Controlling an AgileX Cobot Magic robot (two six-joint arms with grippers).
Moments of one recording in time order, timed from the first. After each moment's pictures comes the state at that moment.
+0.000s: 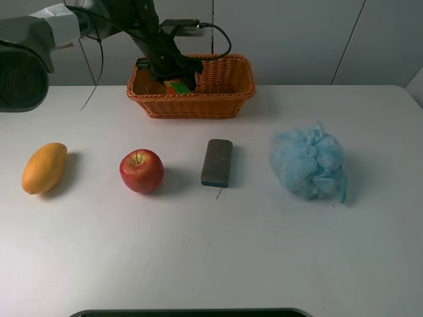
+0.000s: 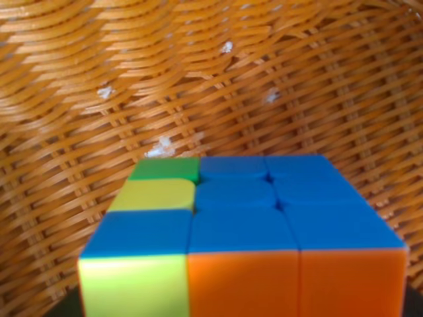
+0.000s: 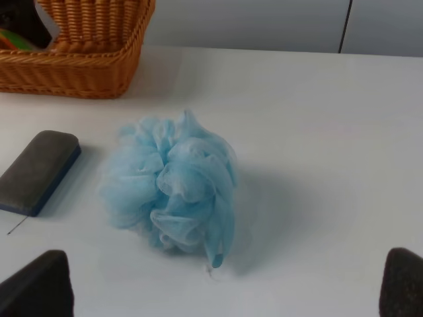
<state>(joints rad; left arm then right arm) -0.41 2.62 -2.42 -0.17 0.96 0.00 0.14 0.00 -0.51 -0.01 1.09 0.01</state>
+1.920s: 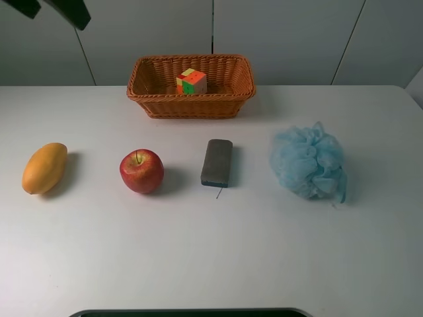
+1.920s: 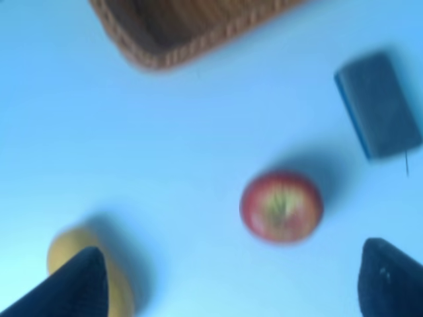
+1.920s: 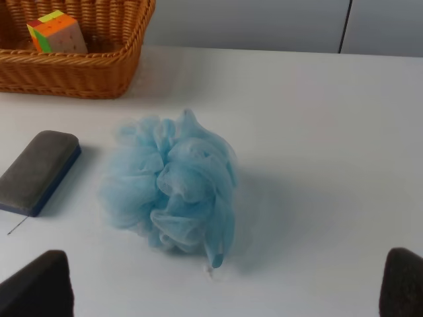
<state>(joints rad) -0.41 1.42 -1.46 -0.04 1.22 0.05 0.14 0.00 -0.51 -0.01 1.09 0.01</state>
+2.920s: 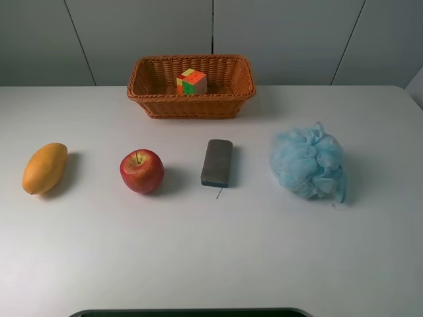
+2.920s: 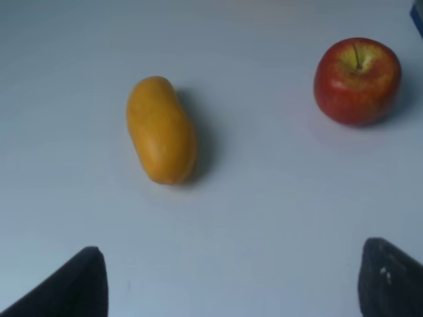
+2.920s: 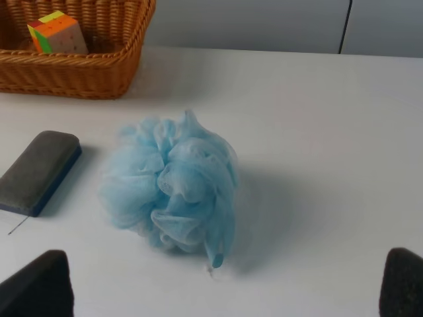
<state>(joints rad) -0.16 0.13 -0.52 -0.04 1.10 0.08 0.14 0.00 -0.51 -0.01 1.09 0.01</state>
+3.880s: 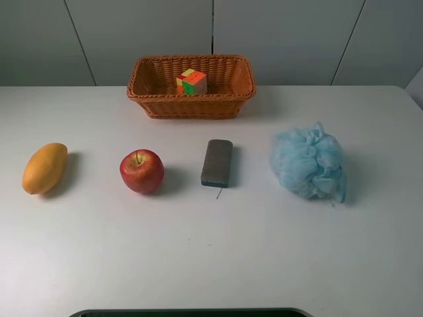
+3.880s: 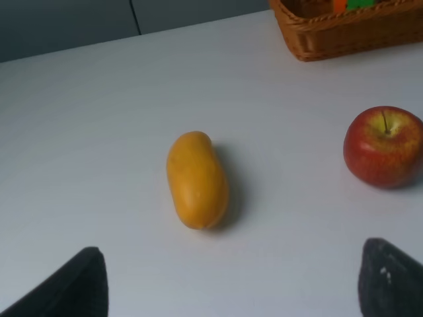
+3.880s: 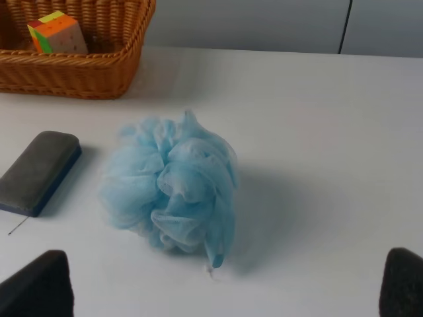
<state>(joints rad) -0.01 0.00 -0.52 -0.10 1.09 0.16 0.14 0.00 -0.51 -0.01 1.09 0.01</state>
